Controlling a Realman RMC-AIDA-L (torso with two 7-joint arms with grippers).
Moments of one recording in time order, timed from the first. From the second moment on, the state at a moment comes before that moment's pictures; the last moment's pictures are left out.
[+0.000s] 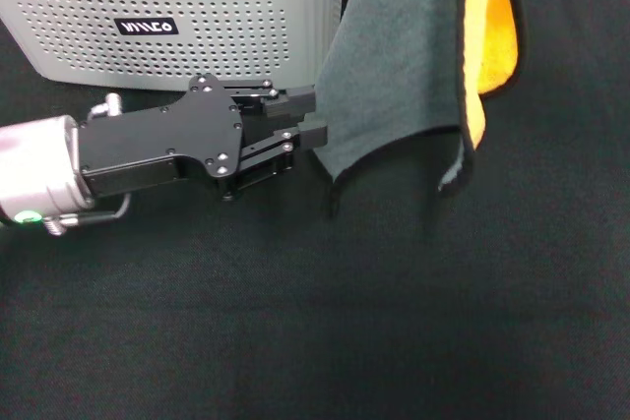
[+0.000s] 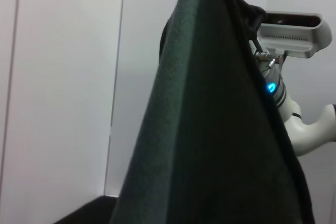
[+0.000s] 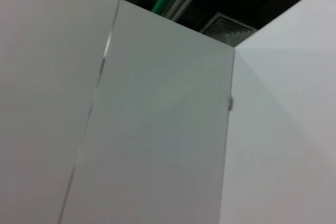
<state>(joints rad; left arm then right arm) -0.36 -2.09 0.98 0.80 1.53 1.70 -1.27 0.47 2.02 -1.36 -1.06 2.34 1.34 -2.01</state>
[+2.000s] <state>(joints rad) -0.47 -2.11 0.99 0.21 1.30 1.59 -0.78 0.67 2.02 -1.39 -0.93 2.30 1.12 -2.05</state>
